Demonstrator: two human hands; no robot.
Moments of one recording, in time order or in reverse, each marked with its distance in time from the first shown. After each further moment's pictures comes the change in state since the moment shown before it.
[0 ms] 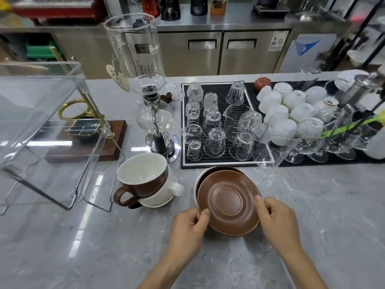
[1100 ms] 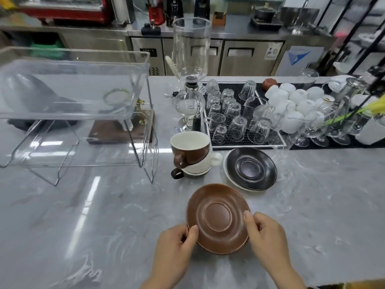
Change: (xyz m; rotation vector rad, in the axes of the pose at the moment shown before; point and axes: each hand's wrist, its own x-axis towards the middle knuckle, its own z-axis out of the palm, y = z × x) left_hand -0.111 -0.071 -0.123 0.142 0.036 0.065; right_hand -0.150 -0.071 0.053 0.031 -0.004 0.039
